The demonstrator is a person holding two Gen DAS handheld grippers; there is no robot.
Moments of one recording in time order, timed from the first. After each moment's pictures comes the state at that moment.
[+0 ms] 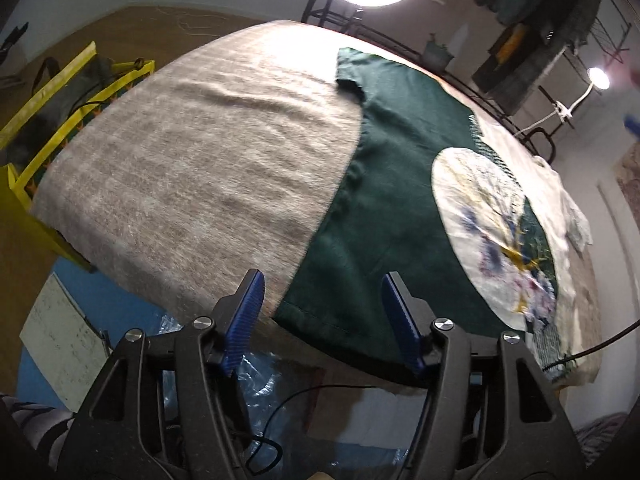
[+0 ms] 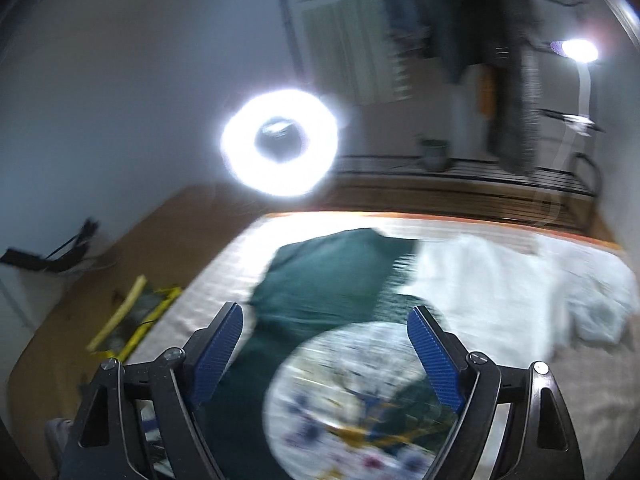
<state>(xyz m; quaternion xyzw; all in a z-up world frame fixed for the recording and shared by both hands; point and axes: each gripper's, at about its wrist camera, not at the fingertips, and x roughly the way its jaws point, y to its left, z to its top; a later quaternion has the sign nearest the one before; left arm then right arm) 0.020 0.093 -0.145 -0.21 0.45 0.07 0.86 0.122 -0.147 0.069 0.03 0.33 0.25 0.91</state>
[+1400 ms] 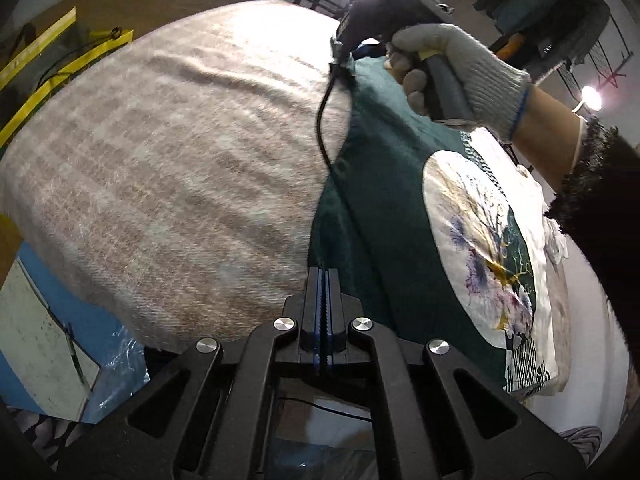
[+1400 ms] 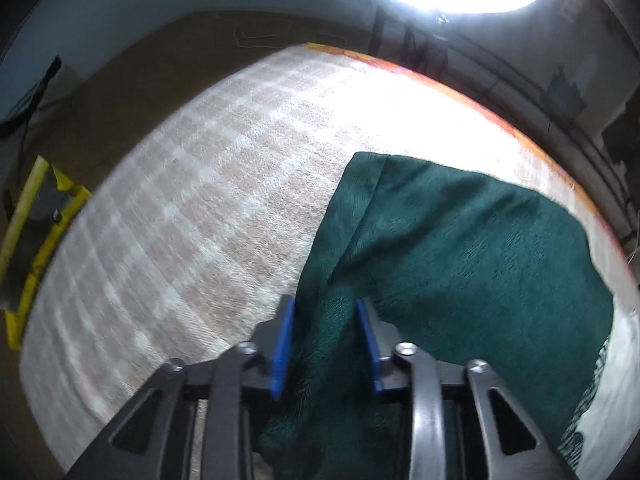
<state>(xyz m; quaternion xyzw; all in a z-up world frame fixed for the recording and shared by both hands) 0.045 0.104 -0.159 -0.27 0.45 0.02 0.85 0.349 0.157 -0.146 -0.19 0.53 0.25 0.78</state>
